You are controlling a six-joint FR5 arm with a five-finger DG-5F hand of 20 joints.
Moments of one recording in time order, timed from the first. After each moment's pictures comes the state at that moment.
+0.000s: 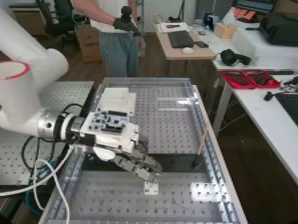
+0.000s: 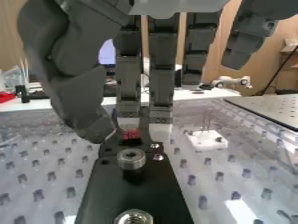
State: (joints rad) arm 1.32 -2.00 -1.95 -2.50 -1.69 -0.78
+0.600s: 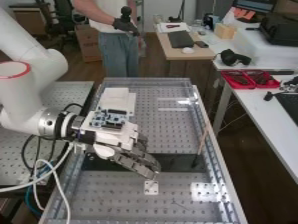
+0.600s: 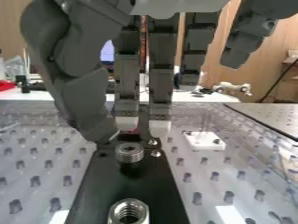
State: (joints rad) arm 1.34 -2.00 -1.97 -2.48 -1.67 -0.85
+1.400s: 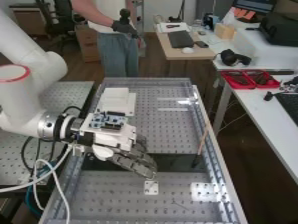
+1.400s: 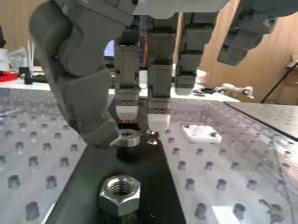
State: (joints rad) arm 1.33 -2.00 -1.99 -2.46 -1.69 -0.90
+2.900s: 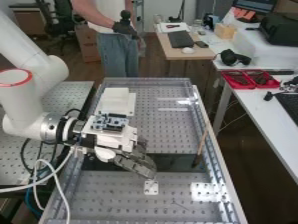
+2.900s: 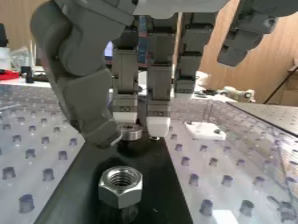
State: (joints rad) arm 1.33 -2.03 -1.99 -2.43 -1.70 -0.91
